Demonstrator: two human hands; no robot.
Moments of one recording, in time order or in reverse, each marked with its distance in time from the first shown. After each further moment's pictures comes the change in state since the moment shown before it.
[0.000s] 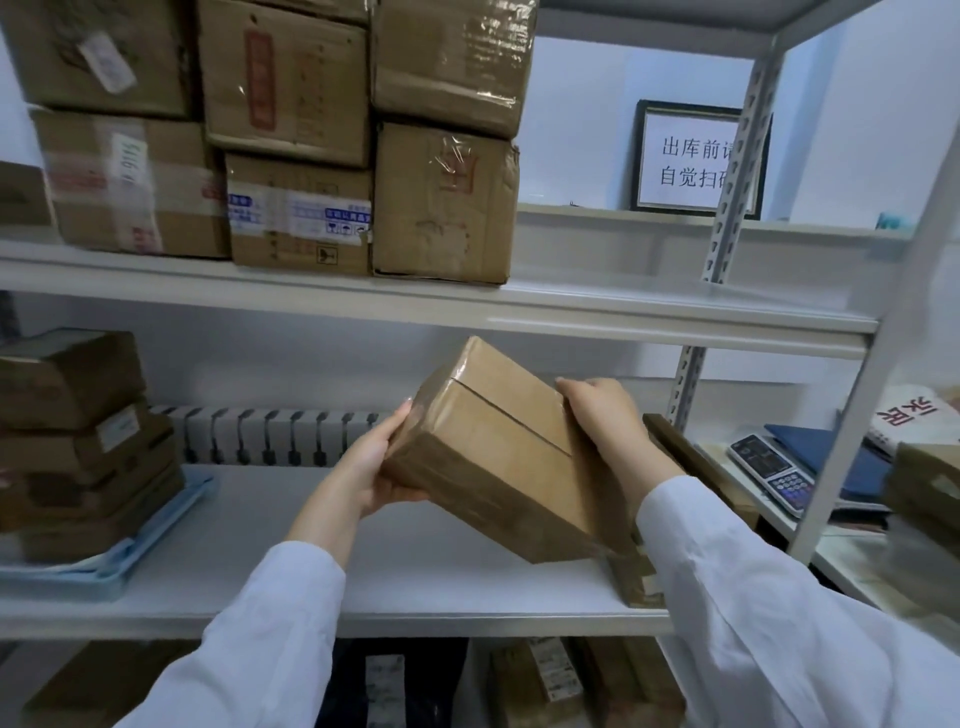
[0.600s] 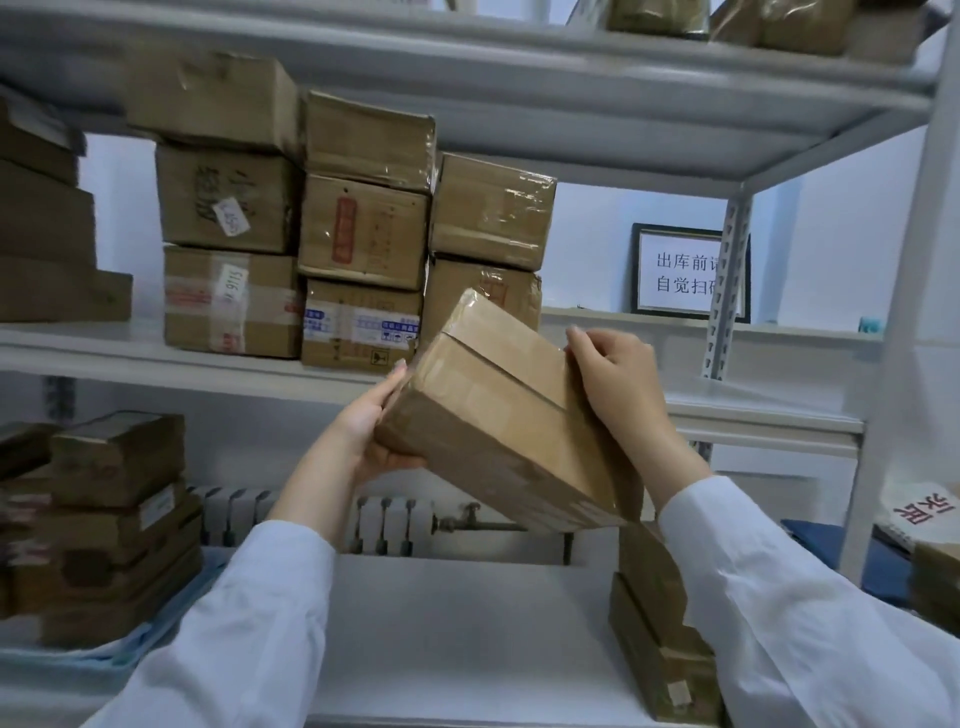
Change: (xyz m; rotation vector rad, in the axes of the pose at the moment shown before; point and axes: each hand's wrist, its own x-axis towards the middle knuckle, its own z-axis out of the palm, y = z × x) left_hand -0.060 0.120 -0.015 -0.048 -0.042 0.269; right_hand -0.052 -0.123 -0.061 0.060 0.349 -0.649
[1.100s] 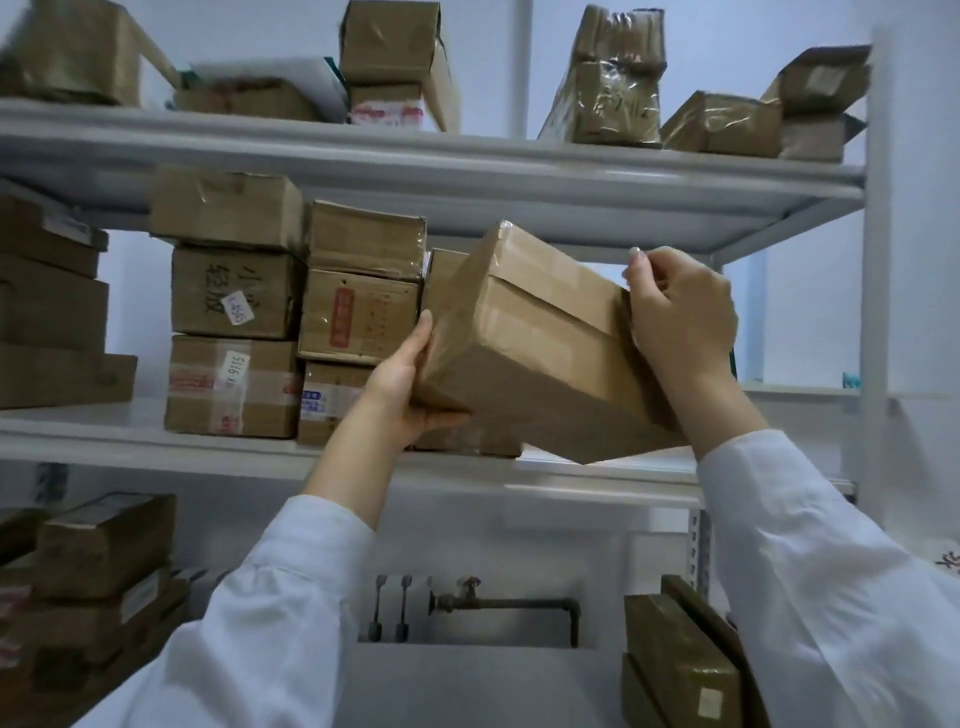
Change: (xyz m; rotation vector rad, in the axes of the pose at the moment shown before) left_hand -0.016 0.093 0.065 -0.112 -0.165 0.254; right_hand 0.063 -0.053 -0.081 -0.116 0.493 -0.223
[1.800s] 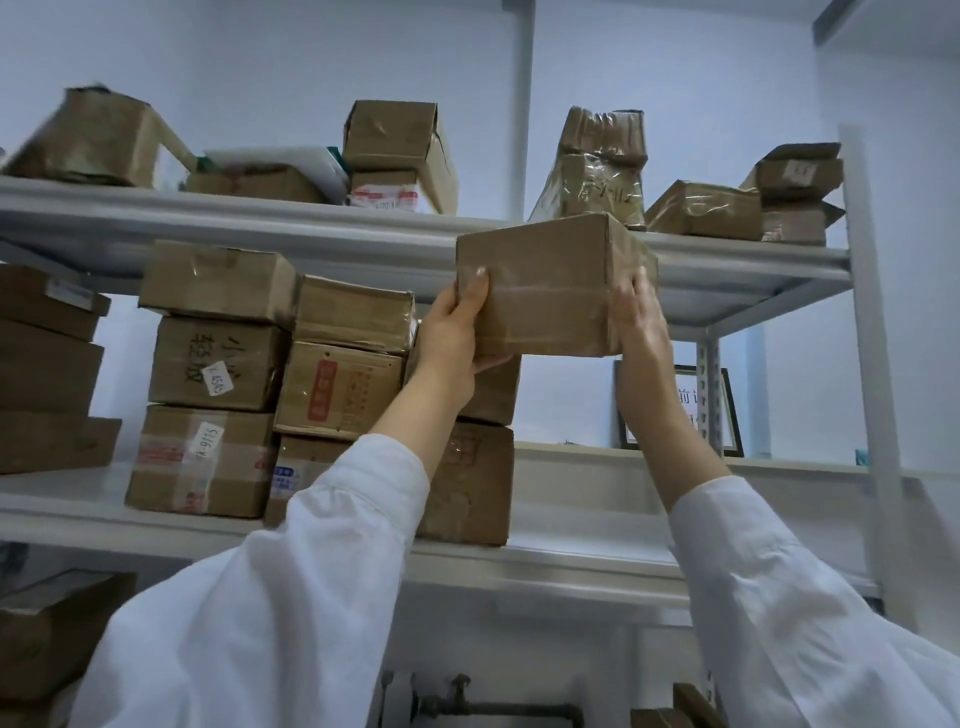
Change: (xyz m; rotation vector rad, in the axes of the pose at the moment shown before) left_hand 0.058 0.059 0.088 -0.020 0.003 0.477; right_hand 0.040 0.005 0.032 0.642 -0.184 0.188
